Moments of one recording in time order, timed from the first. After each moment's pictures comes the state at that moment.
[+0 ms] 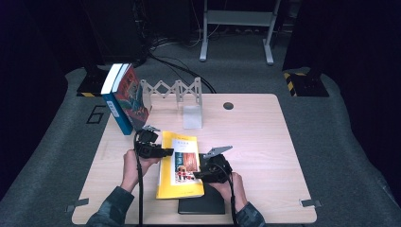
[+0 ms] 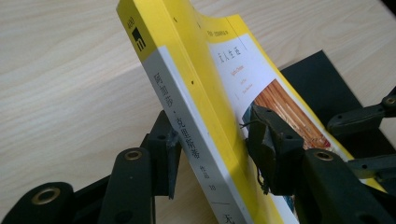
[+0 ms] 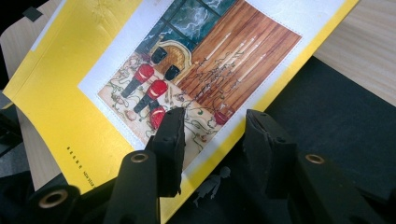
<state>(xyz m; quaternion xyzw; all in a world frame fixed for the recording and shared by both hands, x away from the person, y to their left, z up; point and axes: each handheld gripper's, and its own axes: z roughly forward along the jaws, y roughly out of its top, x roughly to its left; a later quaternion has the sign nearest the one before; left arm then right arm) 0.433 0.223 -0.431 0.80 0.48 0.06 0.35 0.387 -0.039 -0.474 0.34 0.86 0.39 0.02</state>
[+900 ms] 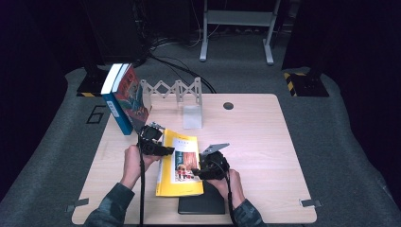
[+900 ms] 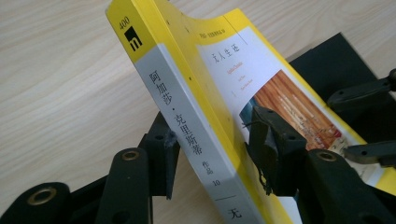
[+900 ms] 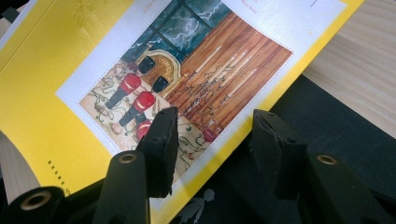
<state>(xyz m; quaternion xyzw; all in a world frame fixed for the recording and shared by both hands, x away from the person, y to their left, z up) 0.444 0.216 -0.421 0.83 0.46 0.06 0.32 0.397 -0.031 -0.475 0.34 0.85 0.39 0.04</state>
